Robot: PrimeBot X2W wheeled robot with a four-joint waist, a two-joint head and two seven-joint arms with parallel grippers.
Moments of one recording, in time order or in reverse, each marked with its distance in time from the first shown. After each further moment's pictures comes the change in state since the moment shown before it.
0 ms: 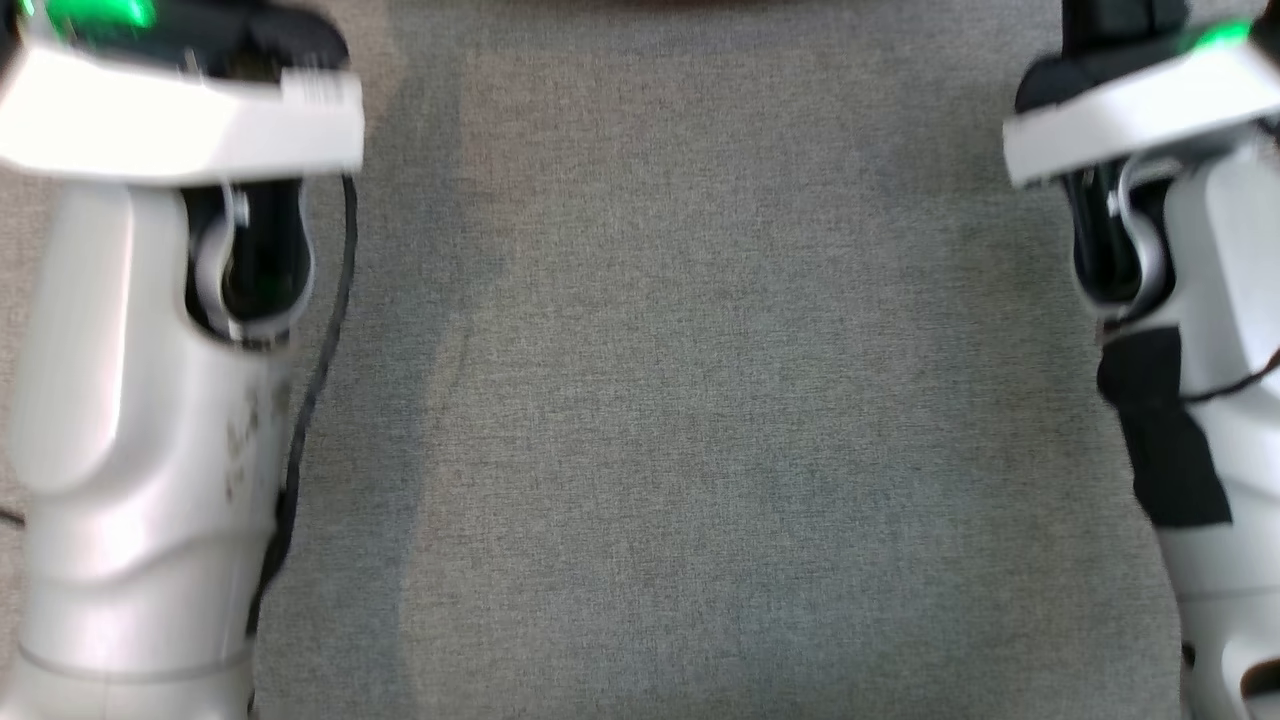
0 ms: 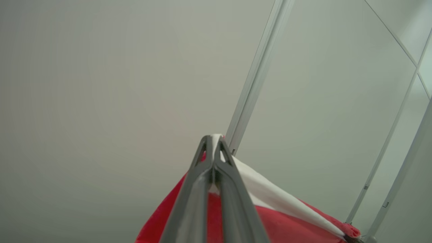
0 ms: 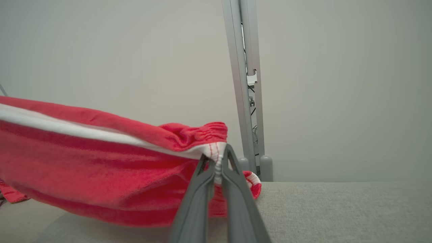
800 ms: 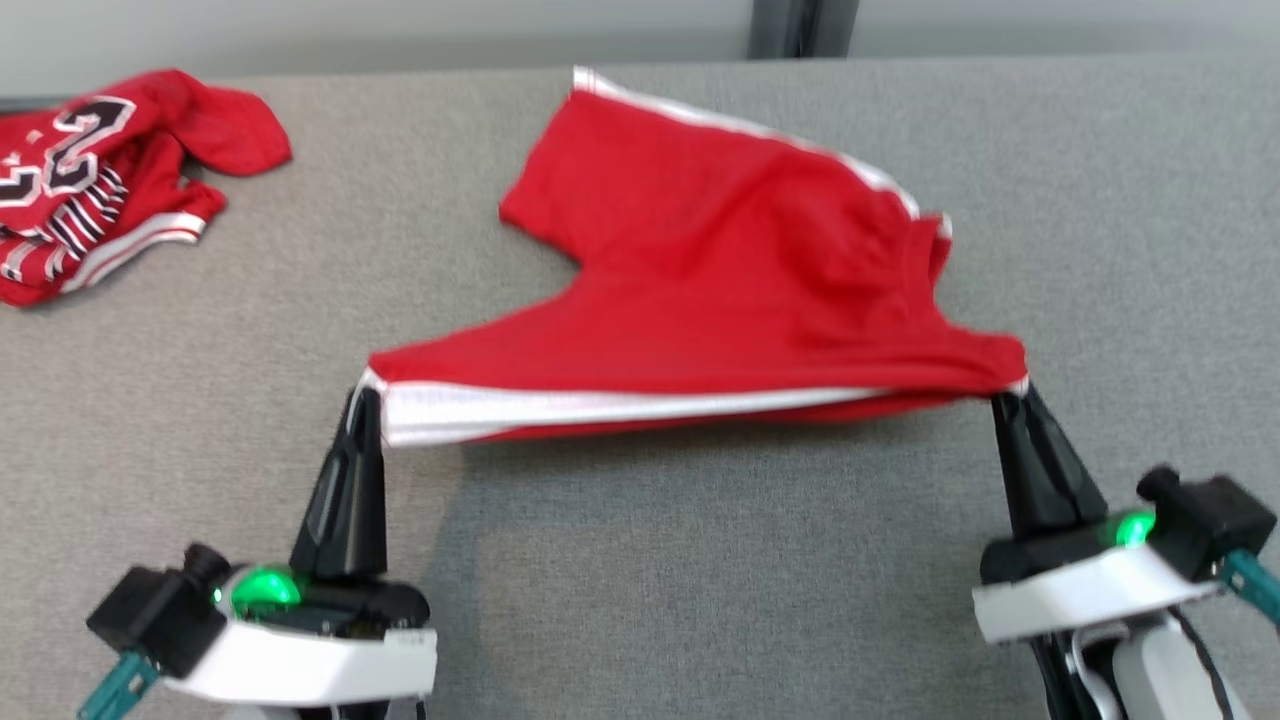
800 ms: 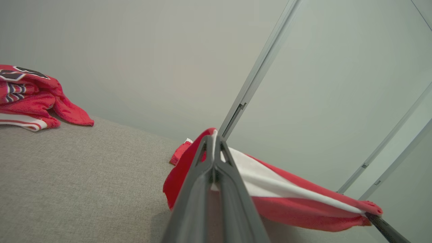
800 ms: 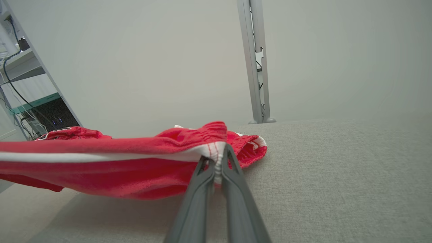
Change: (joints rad) left arm 0.847 -0.056 0.036 -0.268 0.028 -0.001 0.000; right arm 0.779 0.021 -0.048 -0.378 -0.035 0.000 0.000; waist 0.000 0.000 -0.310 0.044
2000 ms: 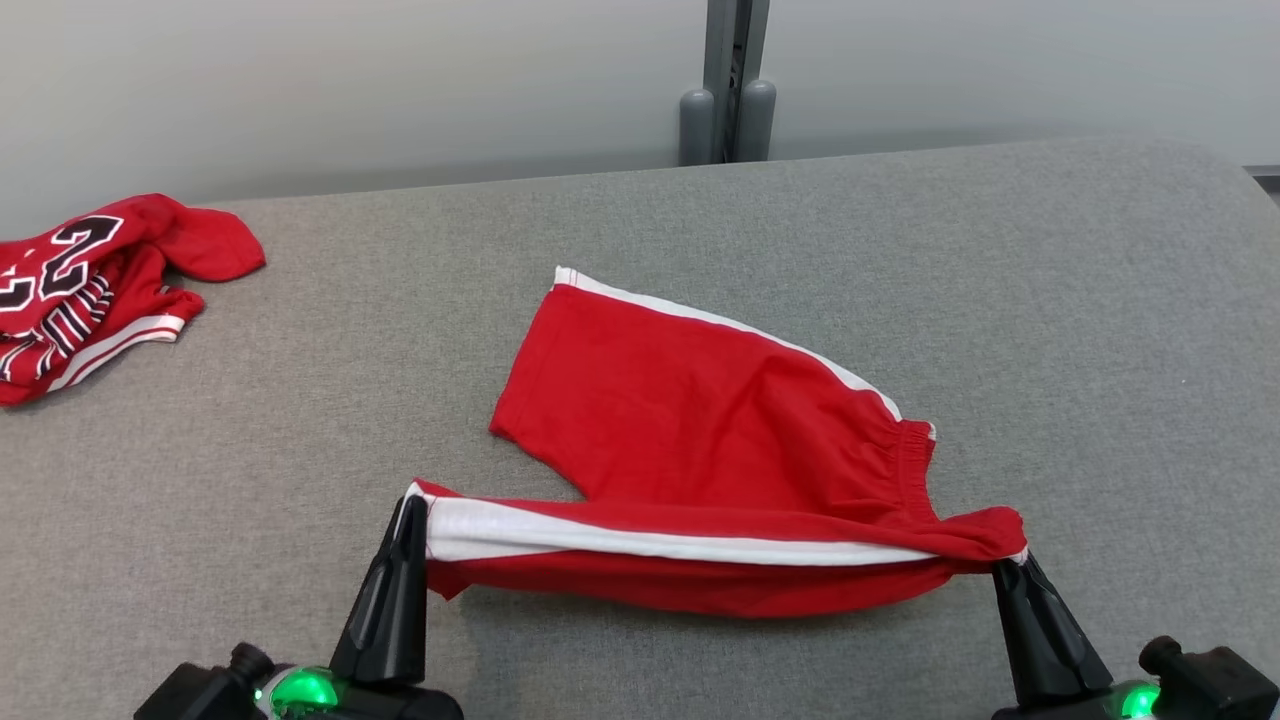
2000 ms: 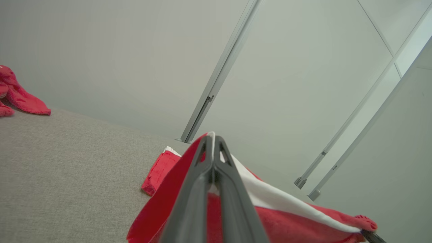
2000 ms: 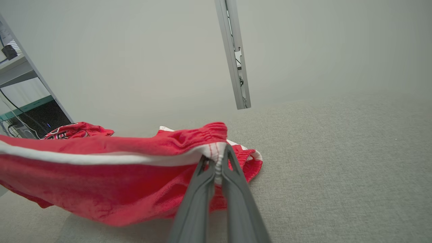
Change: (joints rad) left arm 0.225 0.001 -0.060 -0.115 0.008 0.000 -0.001; right arm 0.355 0.021 -0.007 -0.203 -0.012 0.000 0.017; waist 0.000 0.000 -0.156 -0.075
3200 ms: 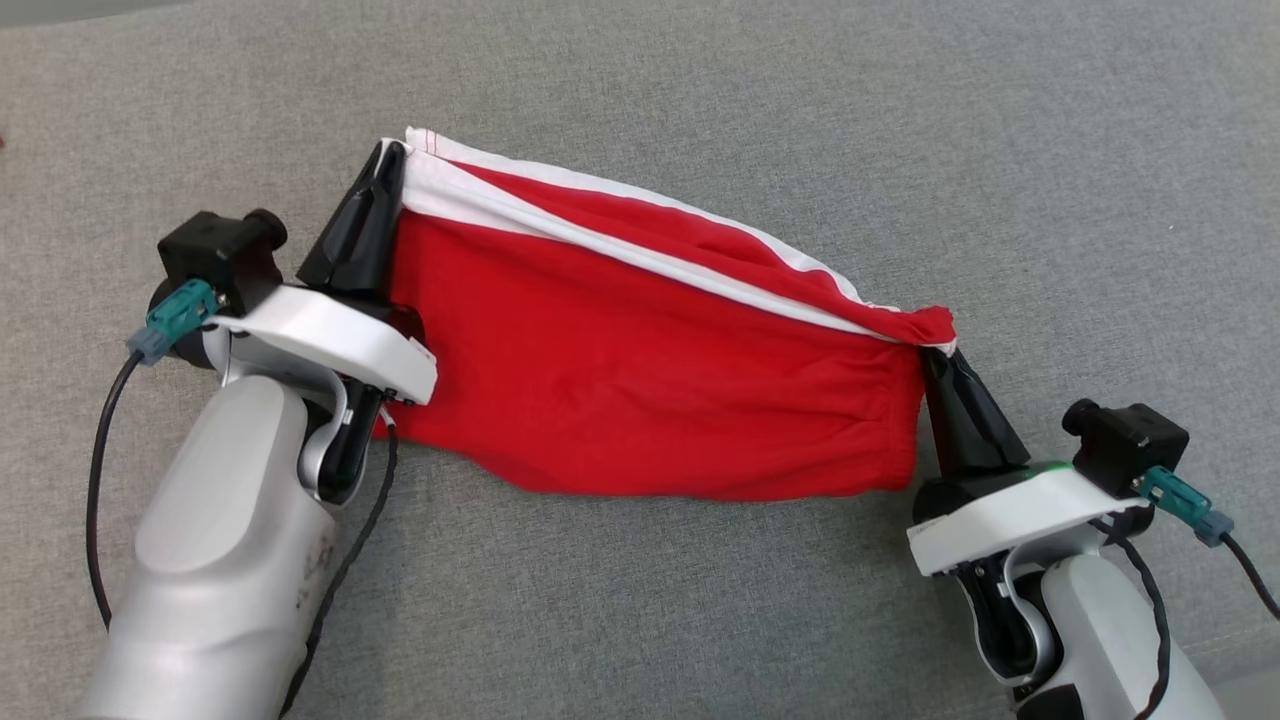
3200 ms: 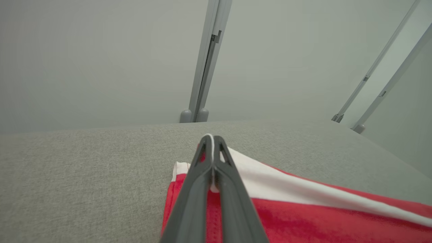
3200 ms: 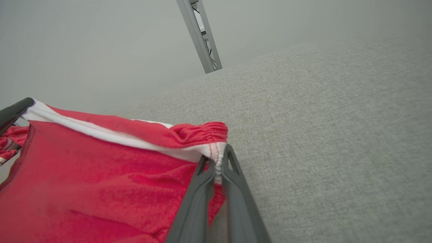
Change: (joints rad) left arm -0.879 0.095 -0.118 0.781 0.086 0.000 0.000; right arm -0.520 0.019 0.099 0.433 0.157 0.000 -0.017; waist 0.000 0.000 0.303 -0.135
